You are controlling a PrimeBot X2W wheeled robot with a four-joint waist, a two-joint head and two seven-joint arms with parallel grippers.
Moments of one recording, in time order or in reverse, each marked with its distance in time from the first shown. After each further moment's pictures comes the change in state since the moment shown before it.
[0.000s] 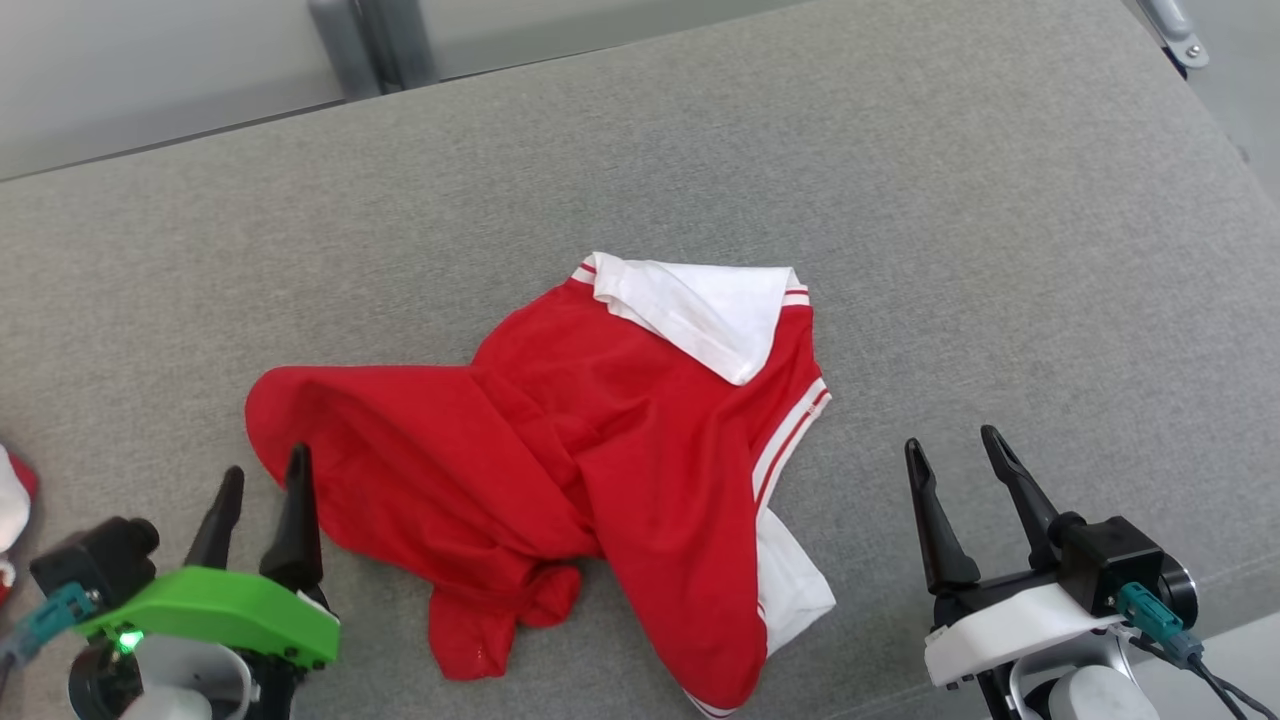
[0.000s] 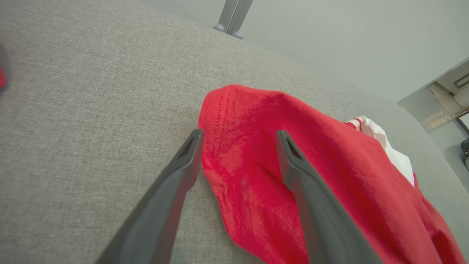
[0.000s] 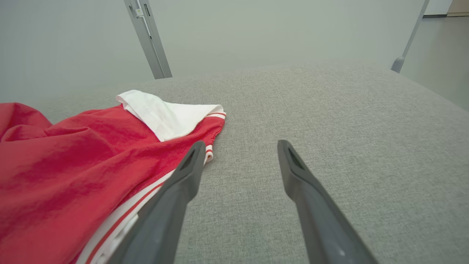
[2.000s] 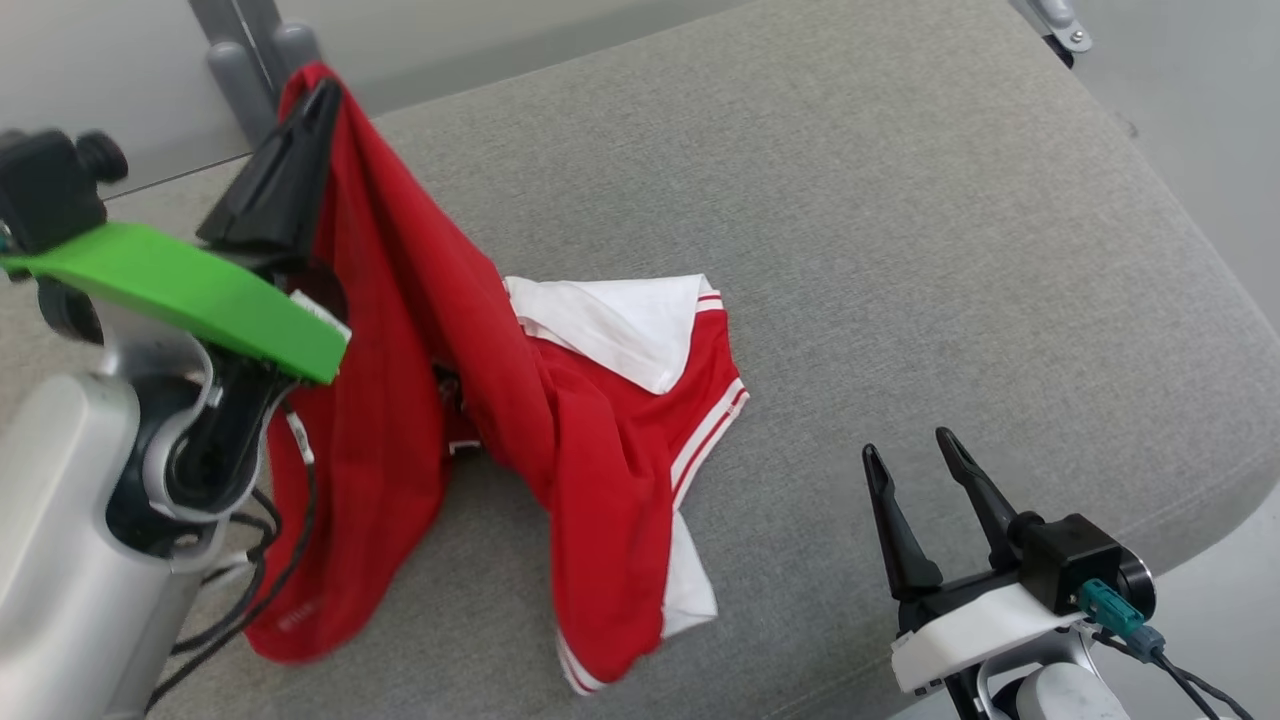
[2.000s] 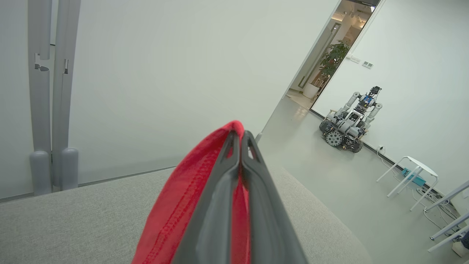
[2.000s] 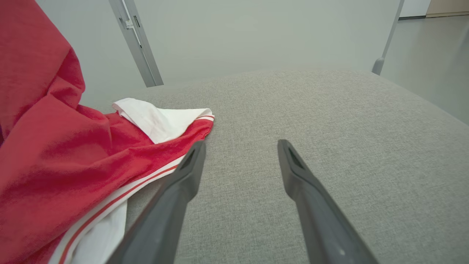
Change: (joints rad) left arm -0.496 0.010 -0.035 -0.141 -0.025 -0.131 0.259; right arm -0.020 0.000 0.069 0.021 0.019 0.000 0.000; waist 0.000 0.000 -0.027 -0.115
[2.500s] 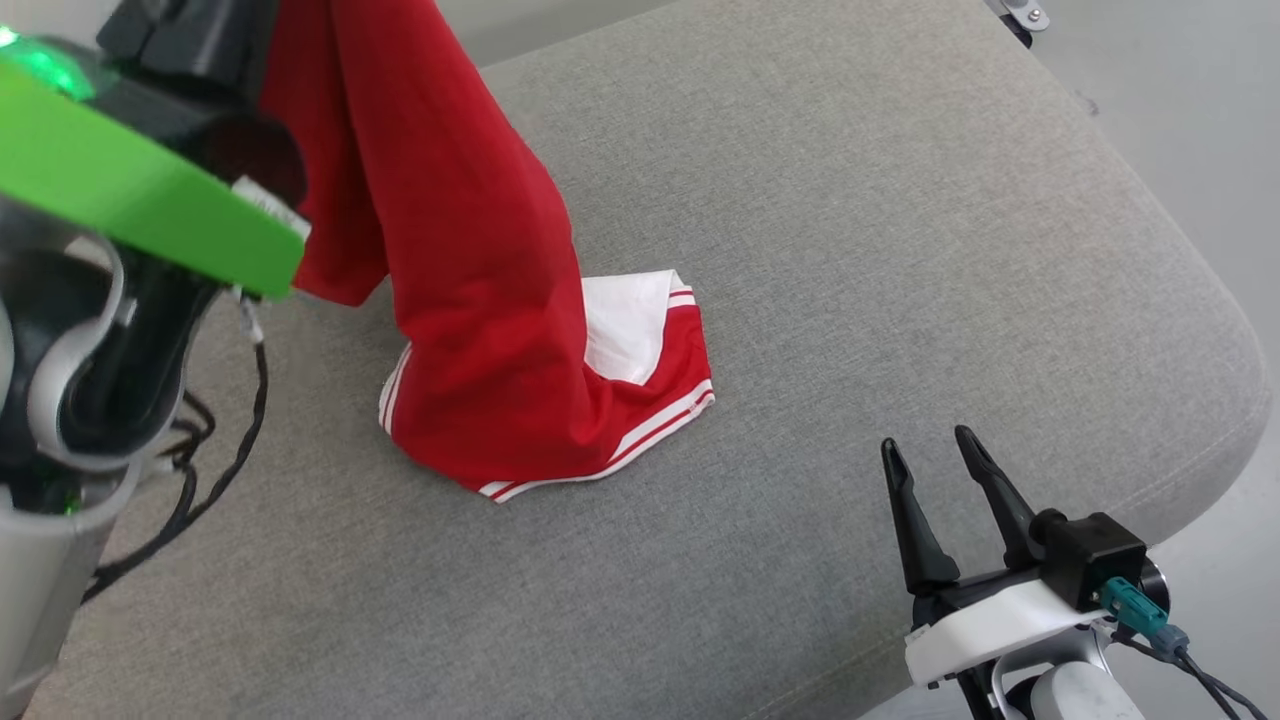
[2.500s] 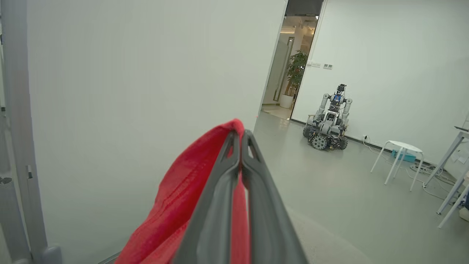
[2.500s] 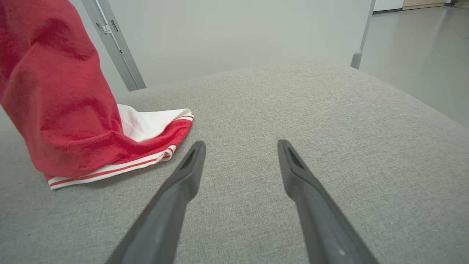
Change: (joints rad) left arm -0.242 0.056 -0.005 -0.165 0.063 0.020 0.115; right arm 0.004 -0.001 -0.023 -0.007 0.037 0.000 0.000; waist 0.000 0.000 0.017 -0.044
